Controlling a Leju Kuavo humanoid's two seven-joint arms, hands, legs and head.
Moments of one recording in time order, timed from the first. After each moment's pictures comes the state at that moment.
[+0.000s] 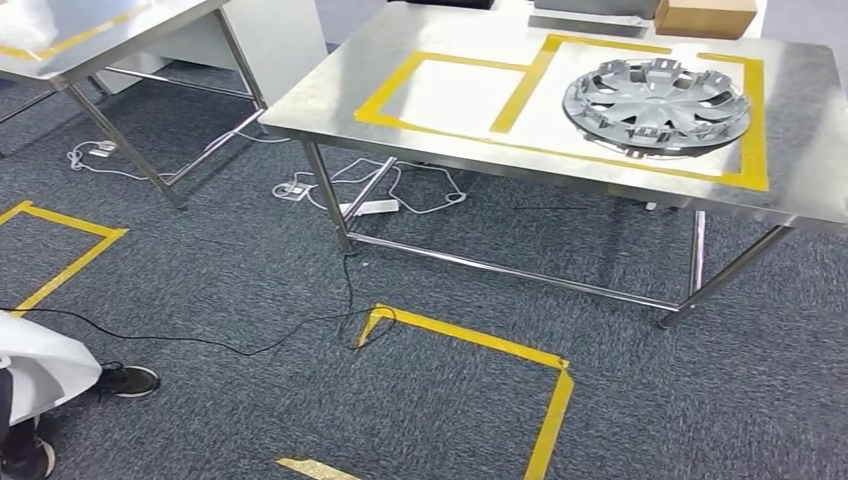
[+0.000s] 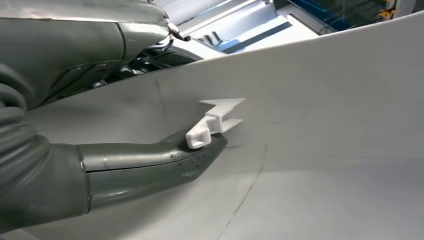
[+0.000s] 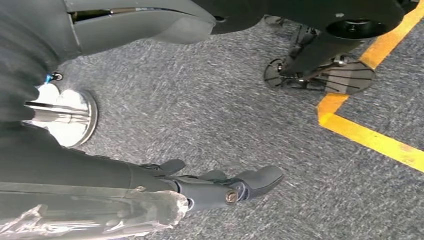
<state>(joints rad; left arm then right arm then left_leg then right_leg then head) 0.41 -0.13 0.44 -2.07 -0.13 -0.22 -0.64 -0.06 0.23 -0.97 -0.20 1.22 -0.20 -0.20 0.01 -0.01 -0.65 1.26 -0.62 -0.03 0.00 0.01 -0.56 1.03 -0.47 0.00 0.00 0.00</state>
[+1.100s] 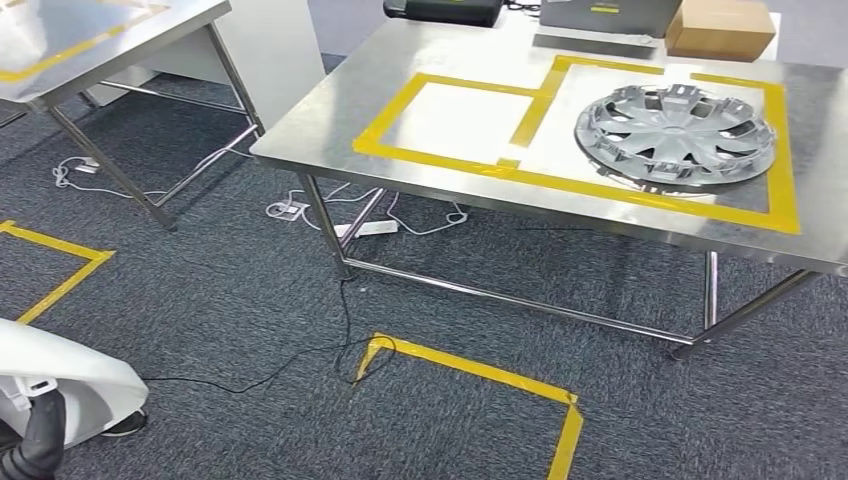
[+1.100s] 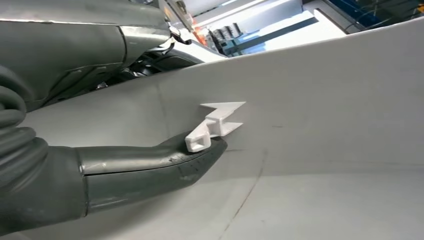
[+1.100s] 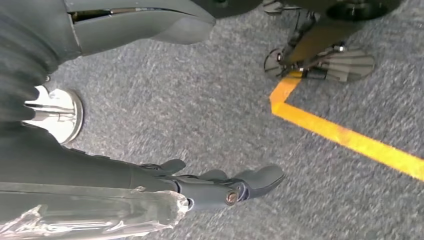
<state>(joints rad) 0.51 -0.30 0.33 -2.10 -0.20 -0.19 -0.70 -0.06 0.23 -0.98 -0.20 1.21 -0.22 -0.20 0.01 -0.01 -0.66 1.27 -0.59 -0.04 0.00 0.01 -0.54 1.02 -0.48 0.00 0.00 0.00</state>
